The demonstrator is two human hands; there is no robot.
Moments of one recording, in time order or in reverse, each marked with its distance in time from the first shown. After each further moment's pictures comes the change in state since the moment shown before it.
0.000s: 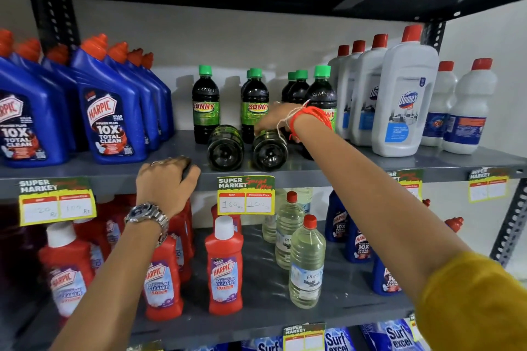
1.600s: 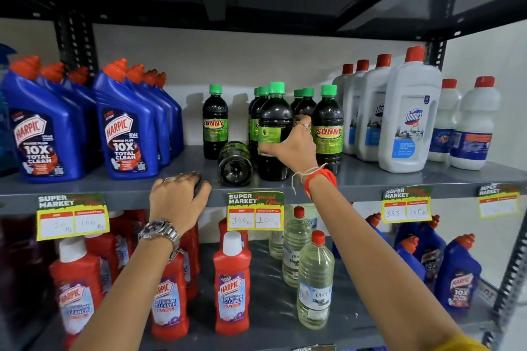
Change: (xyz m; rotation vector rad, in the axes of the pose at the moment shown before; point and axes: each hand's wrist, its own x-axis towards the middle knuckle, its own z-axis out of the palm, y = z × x) left_hand -0.001 -0.001 0.001 0.007 0.013 0.020; right_hand 0.018 0.023 0.054 0.495 0.553 -0.003
